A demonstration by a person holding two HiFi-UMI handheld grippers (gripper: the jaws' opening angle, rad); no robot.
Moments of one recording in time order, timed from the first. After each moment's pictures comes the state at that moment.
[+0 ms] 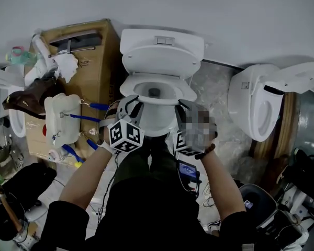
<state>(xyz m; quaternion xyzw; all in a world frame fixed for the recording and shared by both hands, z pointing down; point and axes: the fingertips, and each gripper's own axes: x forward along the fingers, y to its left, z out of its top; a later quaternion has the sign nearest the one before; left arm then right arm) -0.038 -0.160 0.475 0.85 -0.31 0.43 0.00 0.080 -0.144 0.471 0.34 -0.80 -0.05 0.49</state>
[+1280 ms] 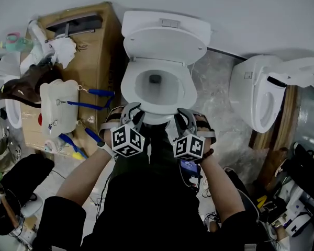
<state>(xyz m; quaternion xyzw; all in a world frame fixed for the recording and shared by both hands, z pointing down) -0.048 -0.068 0.531 0.85 -0.22 0.48 0.03 0.067 -0.051 0.526 0.28 -0.80 -0.04 0.53</state>
